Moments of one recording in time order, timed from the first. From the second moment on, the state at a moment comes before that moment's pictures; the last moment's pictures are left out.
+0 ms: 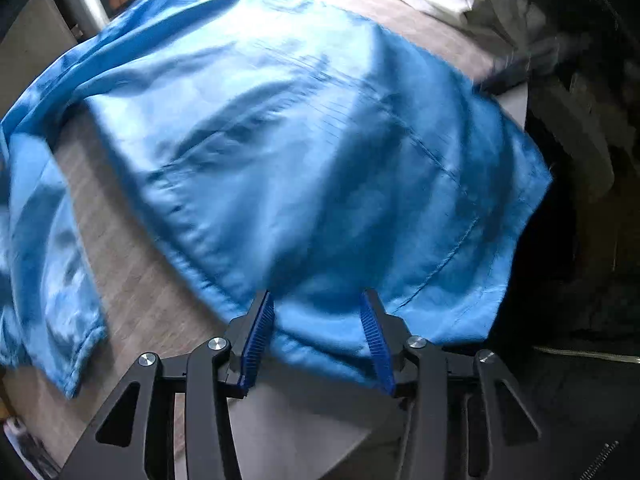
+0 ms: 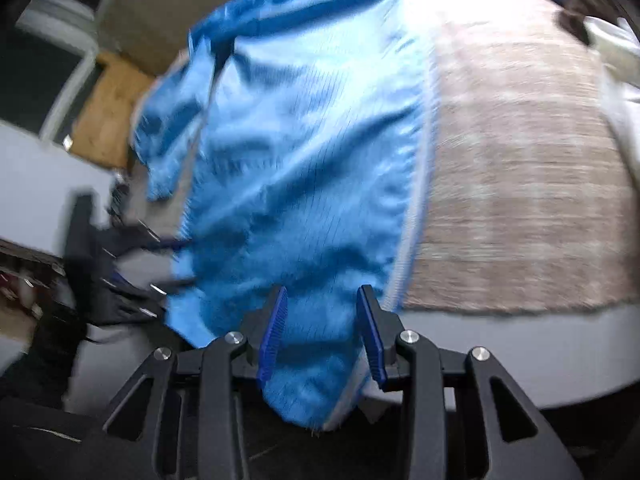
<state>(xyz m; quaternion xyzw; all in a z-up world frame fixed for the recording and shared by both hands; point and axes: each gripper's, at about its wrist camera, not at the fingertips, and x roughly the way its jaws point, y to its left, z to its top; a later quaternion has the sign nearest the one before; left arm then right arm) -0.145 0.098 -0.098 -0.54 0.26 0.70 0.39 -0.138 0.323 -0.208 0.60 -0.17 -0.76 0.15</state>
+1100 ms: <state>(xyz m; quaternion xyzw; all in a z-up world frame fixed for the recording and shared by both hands) -0.243 -0.037 -0.090 -0.53 0.24 0.76 0.28 -0.411 0.263 -0.061 0.52 -0.08 -0.83 0.17</state>
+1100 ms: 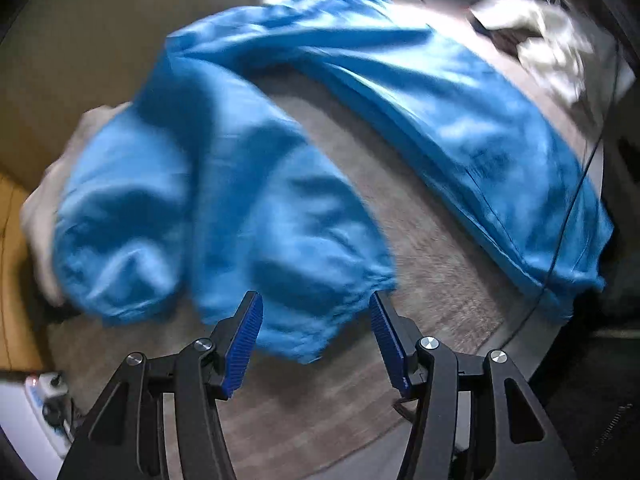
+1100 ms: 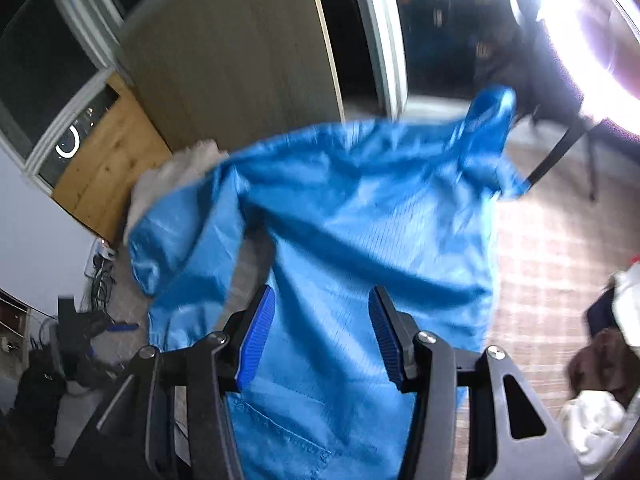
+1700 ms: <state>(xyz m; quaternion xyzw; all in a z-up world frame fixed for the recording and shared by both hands) -0.268 -0.087 -0.082 -0.51 0.33 0.77 0.21 -0.428 0.194 -0.158 0.60 -0.07 -0.75 0.27</state>
